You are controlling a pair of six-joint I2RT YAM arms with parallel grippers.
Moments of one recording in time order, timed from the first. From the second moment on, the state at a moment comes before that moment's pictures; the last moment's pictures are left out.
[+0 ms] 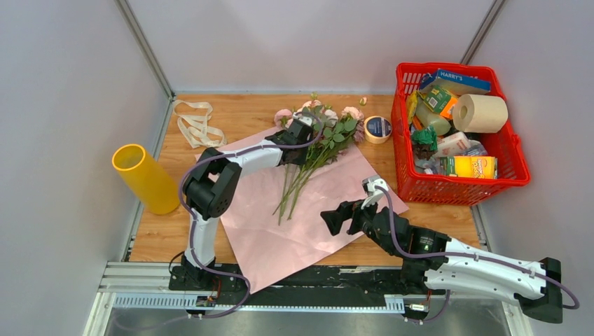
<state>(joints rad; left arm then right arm) -0.67 2.04 1.44 -0.27 -0.19 -0.33 1.22 0.59 0.47 -0.20 0.51 0.61</state>
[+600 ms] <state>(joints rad) -0.66 1.64 1.25 -0.20 -0.09 -0.34 1.22 0.62 0.47 -0.20 0.52 0.60</state>
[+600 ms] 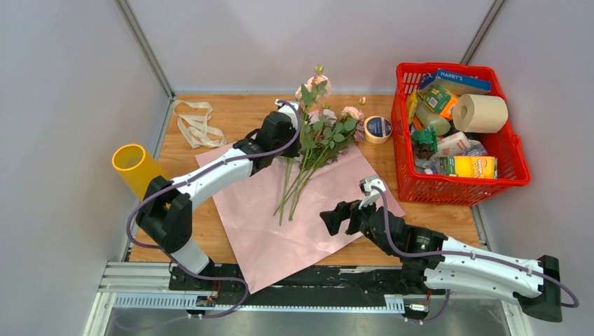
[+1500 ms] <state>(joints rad) -0.45 0.94 0.96 0.25 -0.51 0.28 1.22 0.67 0.47 -0.20 0.48 0.61</state>
